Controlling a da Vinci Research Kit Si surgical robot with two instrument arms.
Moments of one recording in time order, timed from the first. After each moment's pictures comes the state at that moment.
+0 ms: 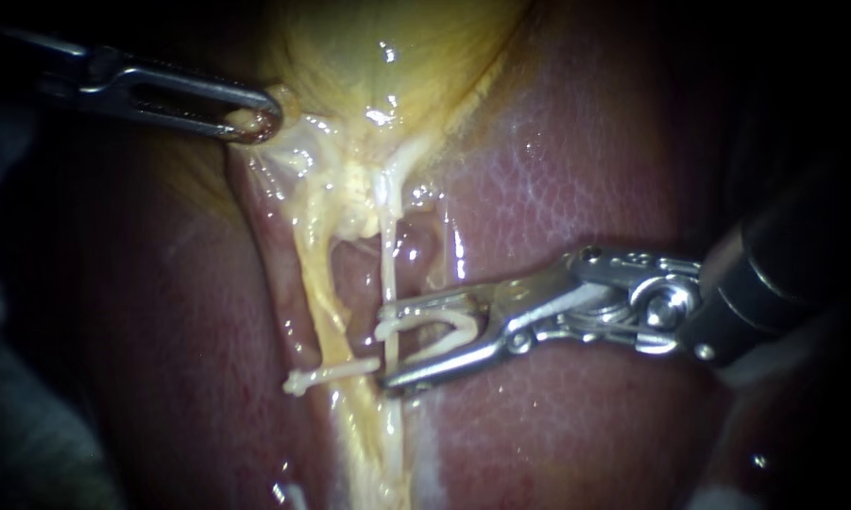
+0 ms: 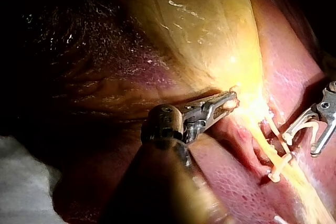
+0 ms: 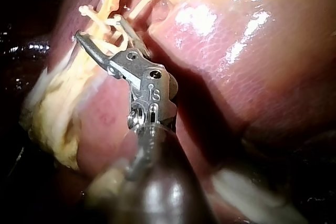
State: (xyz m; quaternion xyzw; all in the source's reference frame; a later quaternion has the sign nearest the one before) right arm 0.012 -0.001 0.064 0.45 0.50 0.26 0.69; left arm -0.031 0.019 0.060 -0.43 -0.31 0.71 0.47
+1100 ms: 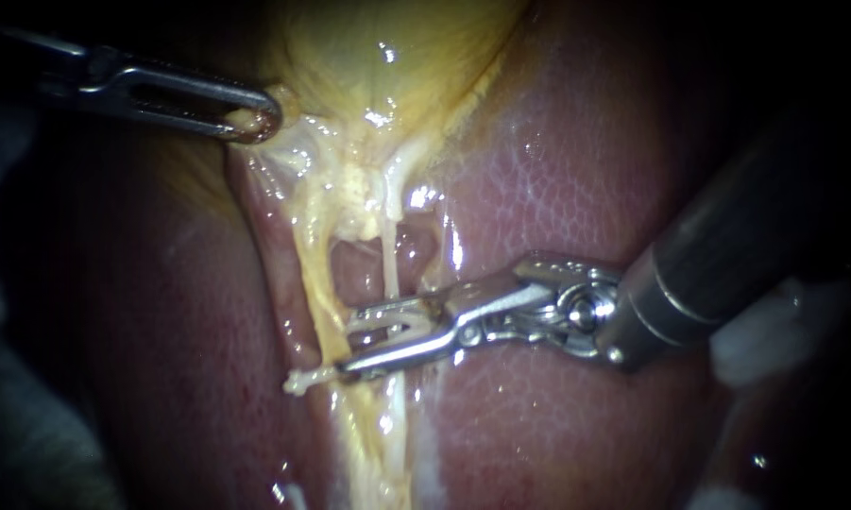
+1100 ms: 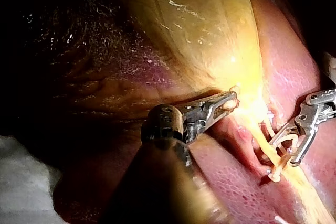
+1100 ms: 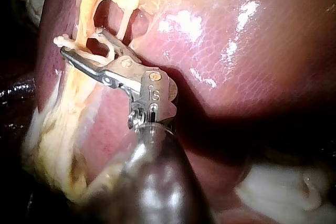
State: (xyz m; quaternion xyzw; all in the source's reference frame) right arm 0.015 -0.003 0.069 0.48 0.52 0.30 0.64; left arm -0.031 0.019 0.060 -0.43 -0.31 0.71 0.47
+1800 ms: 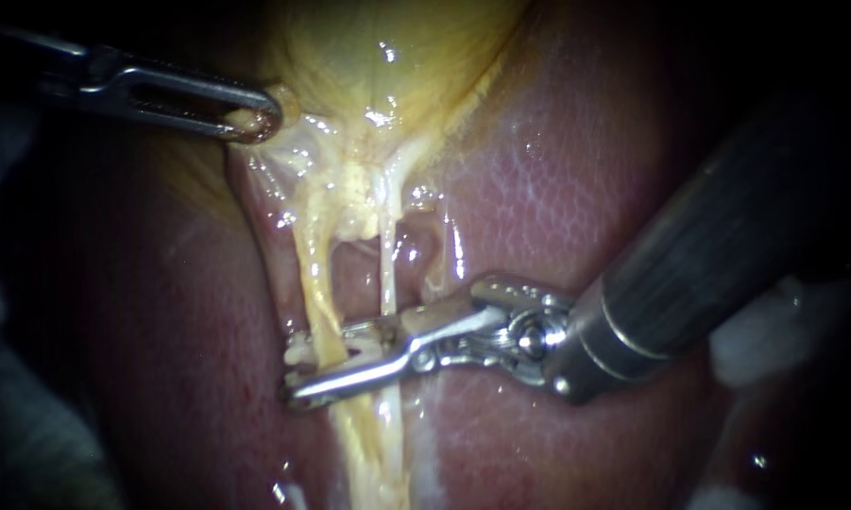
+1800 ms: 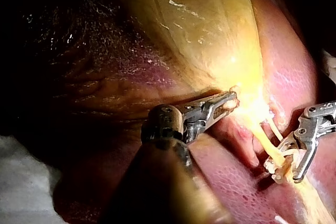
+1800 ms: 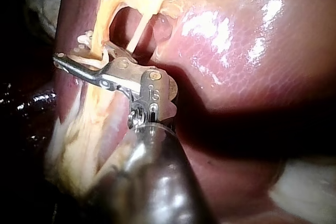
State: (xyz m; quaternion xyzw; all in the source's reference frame) right arm 0.020 -0.004 0.068 0.49 0.55 0.29 0.60; left arm -0.031 0.019 0.060 -0.43 -0.31 0.71 0.47
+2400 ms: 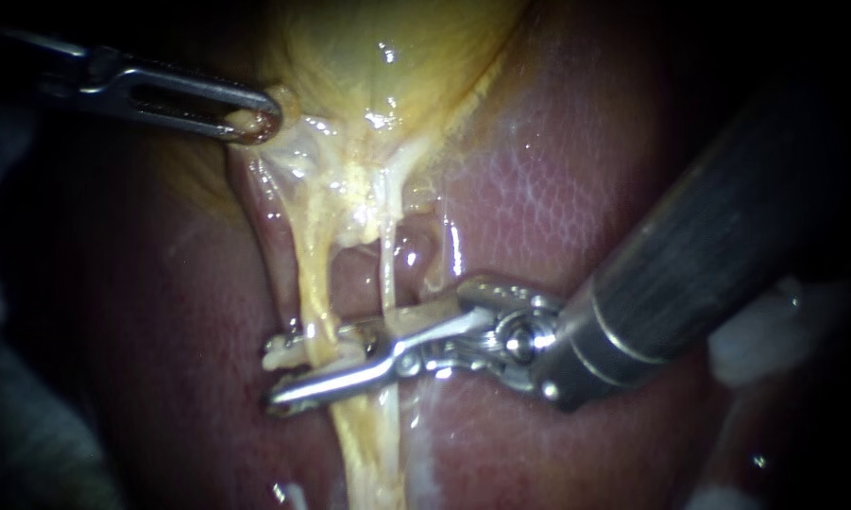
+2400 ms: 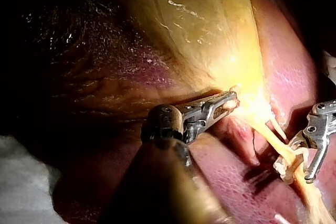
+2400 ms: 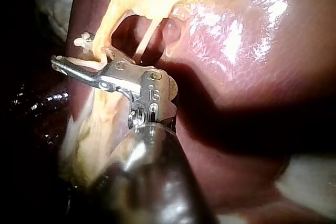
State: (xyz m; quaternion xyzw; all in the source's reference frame) right arm 0.020 -0.004 0.063 0.52 0.55 0.27 0.59; left arm -0.031 0.019 0.060 -0.43 -0.31 0.71 0.47
